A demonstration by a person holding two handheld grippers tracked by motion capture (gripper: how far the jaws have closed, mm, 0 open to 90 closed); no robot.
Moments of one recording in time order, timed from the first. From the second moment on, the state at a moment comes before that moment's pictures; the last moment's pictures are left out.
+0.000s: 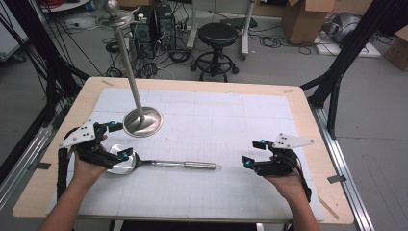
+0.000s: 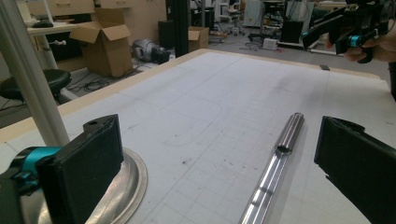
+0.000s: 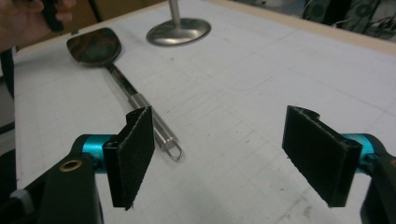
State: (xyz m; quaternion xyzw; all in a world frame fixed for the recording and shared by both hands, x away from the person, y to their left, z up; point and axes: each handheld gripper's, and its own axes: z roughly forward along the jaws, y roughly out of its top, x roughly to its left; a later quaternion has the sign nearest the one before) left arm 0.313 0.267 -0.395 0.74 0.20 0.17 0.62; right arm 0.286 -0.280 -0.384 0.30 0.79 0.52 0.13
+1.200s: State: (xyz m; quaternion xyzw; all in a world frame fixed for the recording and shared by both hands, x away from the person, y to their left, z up) left arm 0.312 0.262 -0.396 0.74 0.19 0.15 0.62; right arm 0.267 -0.315 -0.388 0.34 0.72 0.57 0.20
